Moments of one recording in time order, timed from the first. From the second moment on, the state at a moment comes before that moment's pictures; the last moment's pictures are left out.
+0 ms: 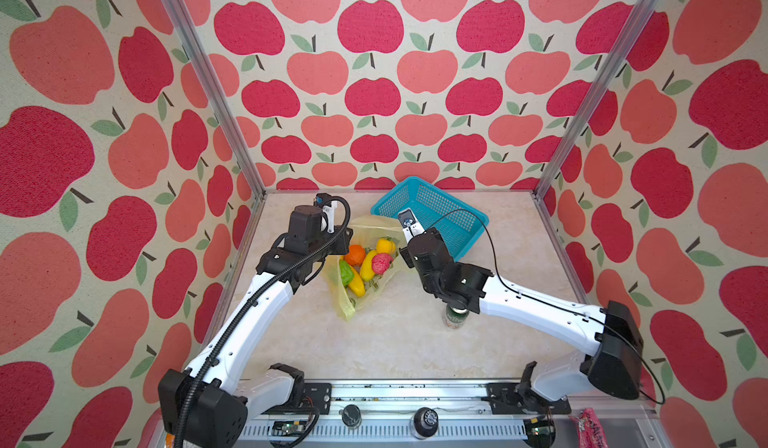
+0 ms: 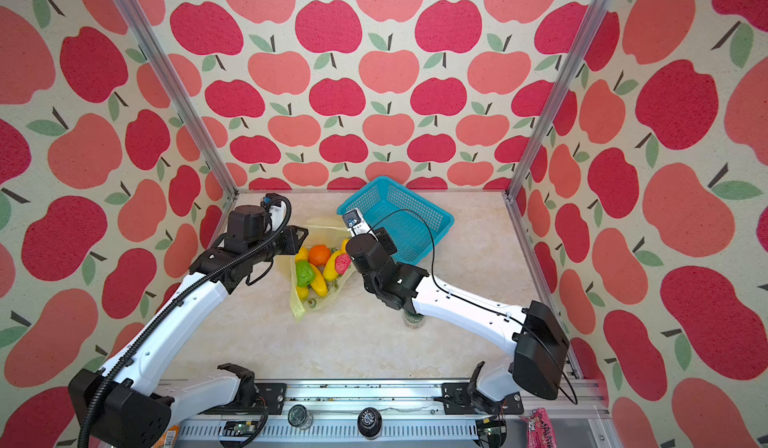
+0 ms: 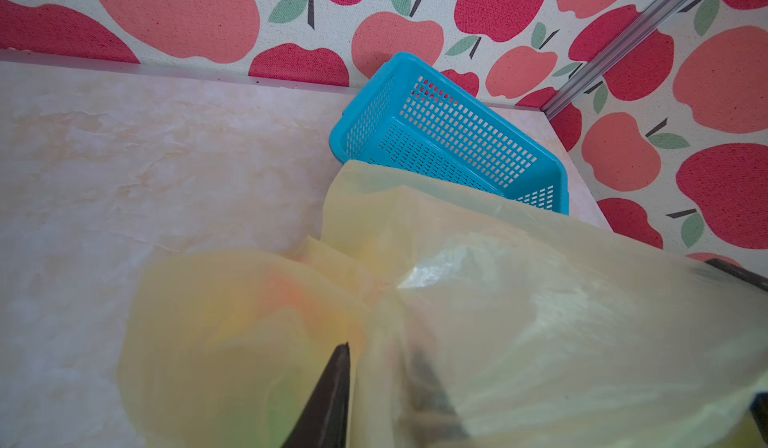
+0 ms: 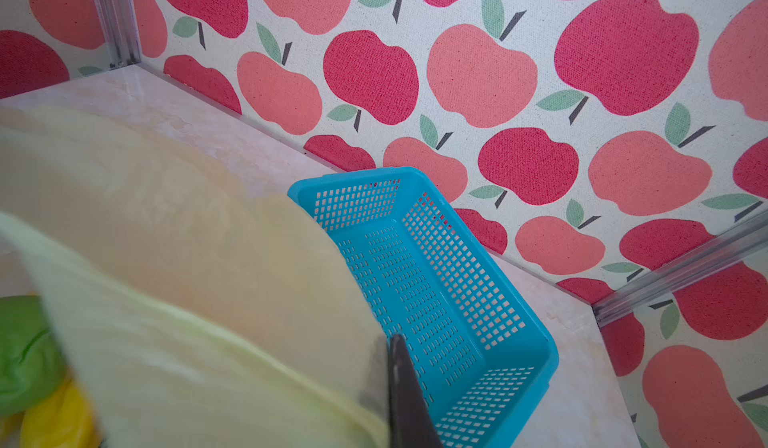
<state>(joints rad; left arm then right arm) -0.32 1.17 1.10 -0.50 0.16 -0.29 1.10 1.47 1.20 -0.12 0.82 -0.09</state>
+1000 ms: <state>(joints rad) -0.34 1.22 1.11 -0.50 0.14 -0.29 1.26 1.14 1.28 -0.43 0.43 -0.10</state>
